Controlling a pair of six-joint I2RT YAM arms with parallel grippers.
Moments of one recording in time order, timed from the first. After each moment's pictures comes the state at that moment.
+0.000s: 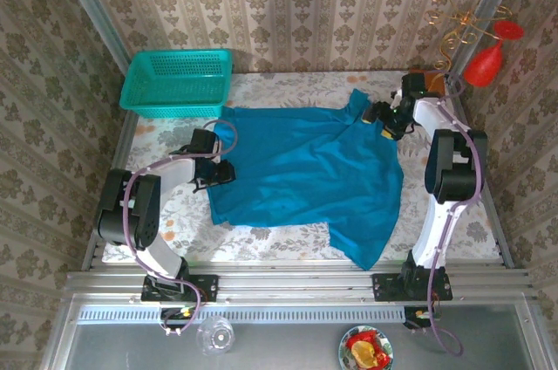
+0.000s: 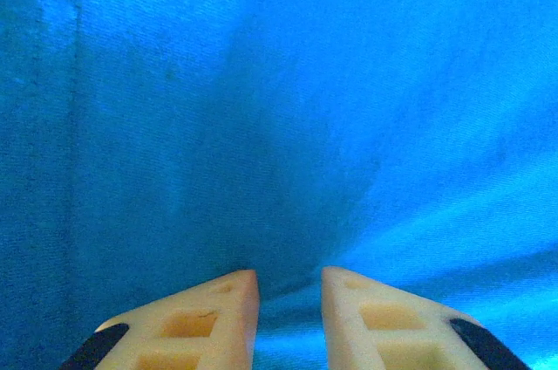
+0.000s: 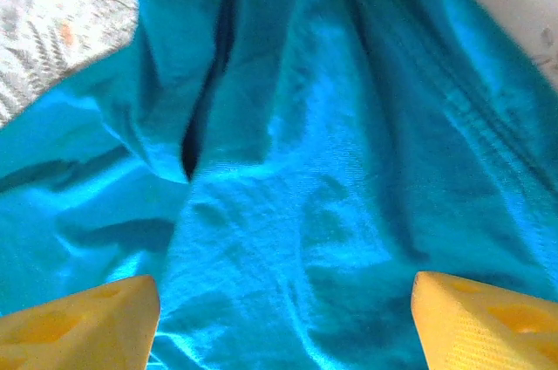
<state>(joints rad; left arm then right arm) -0.27 1.63 0.83 -0.34 0.22 -0.38 -0.12 2.04 1.55 -0.67 -0.40 0.44</state>
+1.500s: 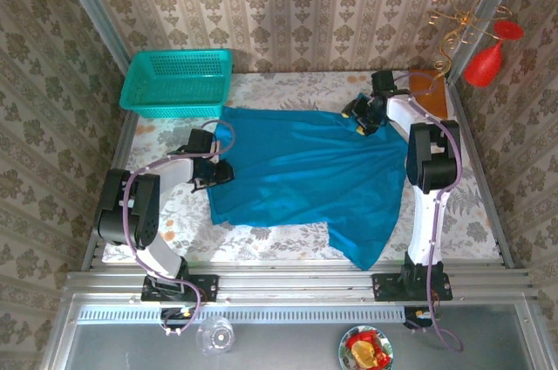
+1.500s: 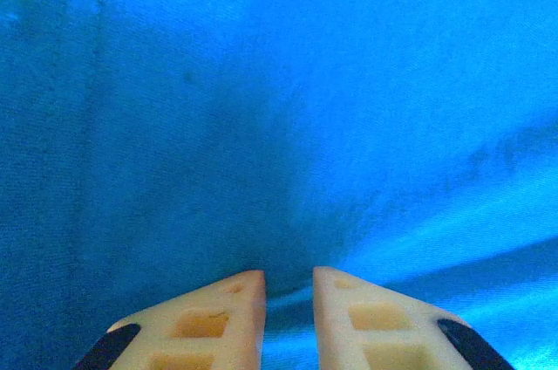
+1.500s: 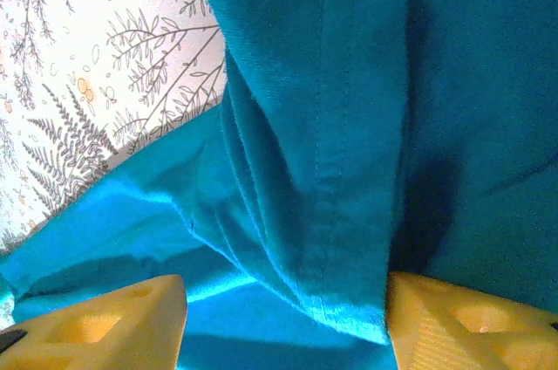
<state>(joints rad) -0.25 1.63 0.82 -0.33 0.26 -0.39 0.03 2.20 1.68 -0.58 -0.35 0.82</state>
